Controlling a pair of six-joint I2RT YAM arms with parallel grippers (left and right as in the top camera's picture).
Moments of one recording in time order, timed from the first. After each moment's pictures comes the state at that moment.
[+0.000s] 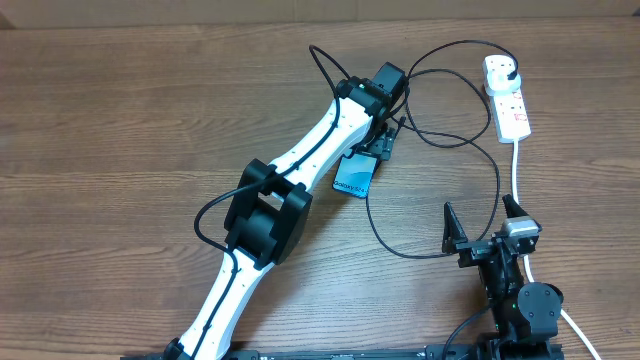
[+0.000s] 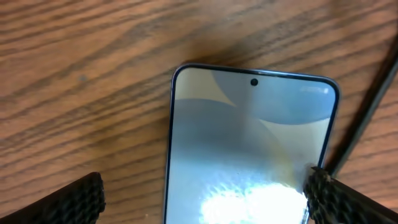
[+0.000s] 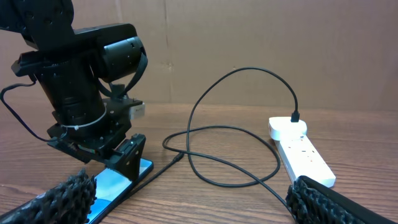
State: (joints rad) left arm -0.64 2.50 2.21 -1.11 -0.15 -0.42; right arm 0.04 0.01 0.02 -0.03 -0.10 0.02
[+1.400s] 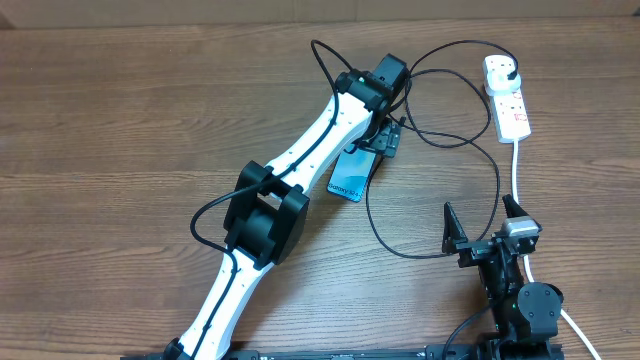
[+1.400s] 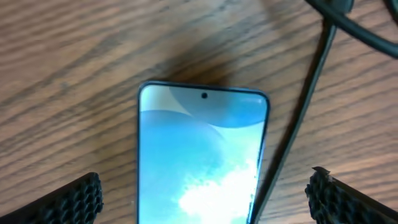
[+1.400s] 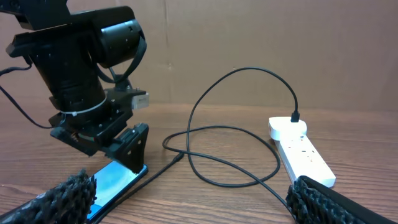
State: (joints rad) left arm -0.64 2.50 2.29 -1.16 -0.06 -0.37; right arm 0.04 0.01 0.02 -0.03 -0.10 0.02
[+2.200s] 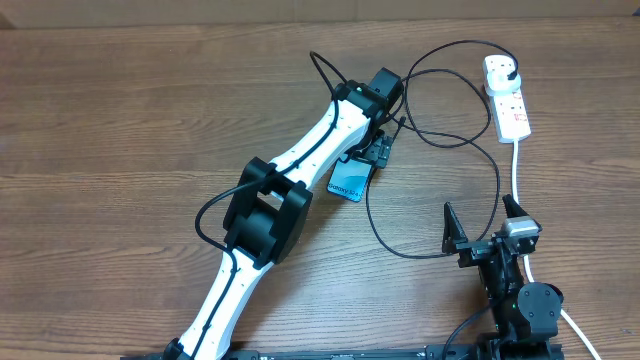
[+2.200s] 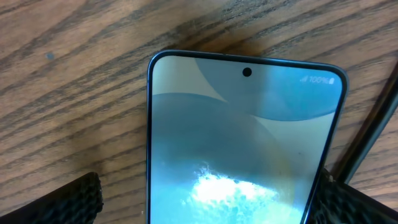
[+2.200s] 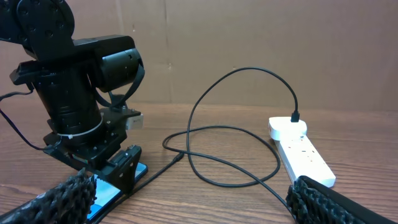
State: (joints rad) left arm -0.63 2.50 2.17 -1.11 -0.10 -0.37; right arm 0.04 0.01 0.02 -0.03 -0.10 0.02
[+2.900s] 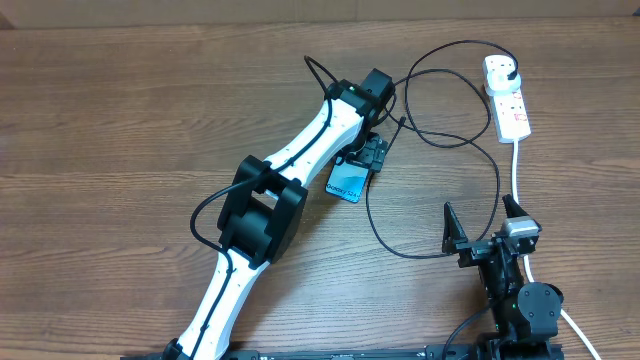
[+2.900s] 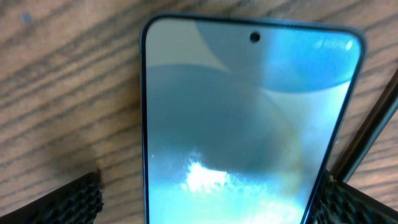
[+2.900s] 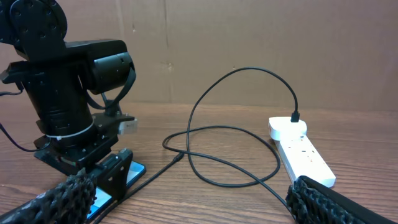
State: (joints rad) left arm -0.62 2.47 2.12 -1.14 -0.03 -0.33; right arm 0.04 0.01 0.02 -0.03 -0.10 0.02
